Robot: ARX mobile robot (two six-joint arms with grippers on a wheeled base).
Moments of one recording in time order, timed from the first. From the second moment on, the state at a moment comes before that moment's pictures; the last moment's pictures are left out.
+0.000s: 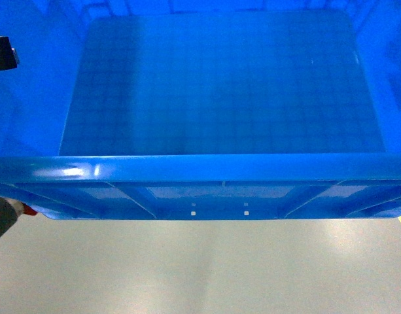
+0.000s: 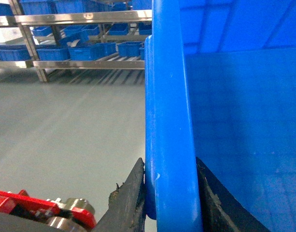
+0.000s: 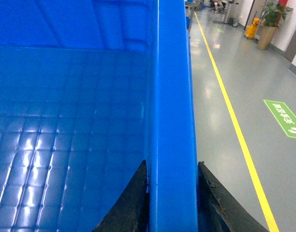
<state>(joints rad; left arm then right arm) -0.21 1.29 0.49 0.79 -0.24 0.05 0.23 1.28 0.53 0.70 0.26 -0.04</state>
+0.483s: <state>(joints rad) -0.21 1.29 0.49 0.79 -0.24 0.05 0.23 1.28 0.53 0.70 0.26 -0.04</state>
